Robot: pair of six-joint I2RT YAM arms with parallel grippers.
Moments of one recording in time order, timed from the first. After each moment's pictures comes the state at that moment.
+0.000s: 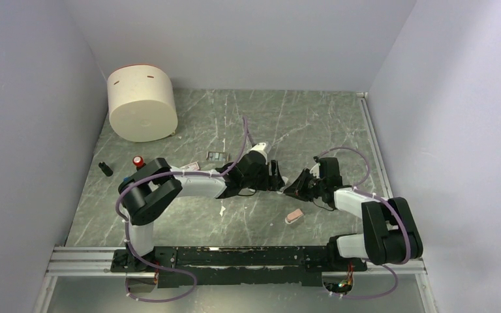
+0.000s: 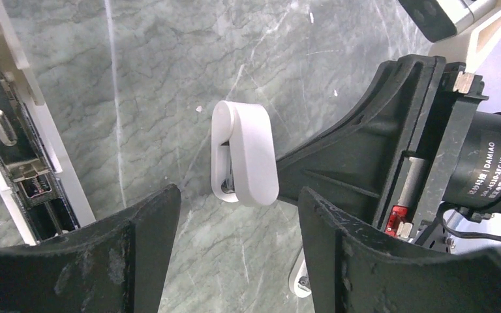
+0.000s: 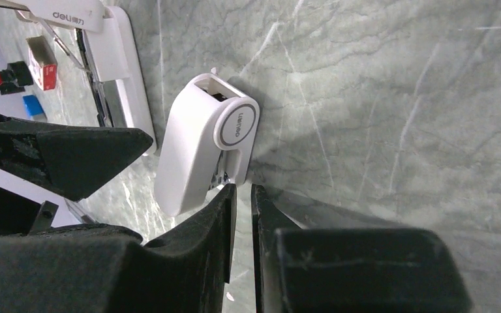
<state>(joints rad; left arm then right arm) -1.00 1.88 1.03 0.27 -0.04 -0.78 0.15 1.34 0.36 0.10 -0.48 0.67</state>
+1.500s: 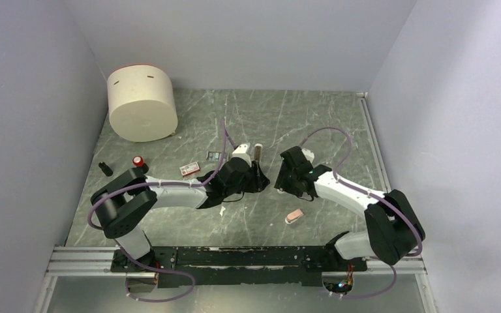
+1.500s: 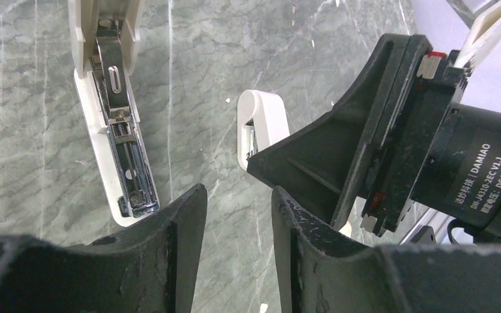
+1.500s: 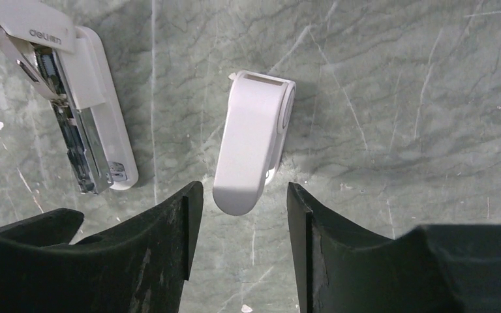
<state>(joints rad) -1.00 1.66 0.80 0.39 -0.15 -0.80 0.57 1.35 0.69 -0.39 0.15 0.82</state>
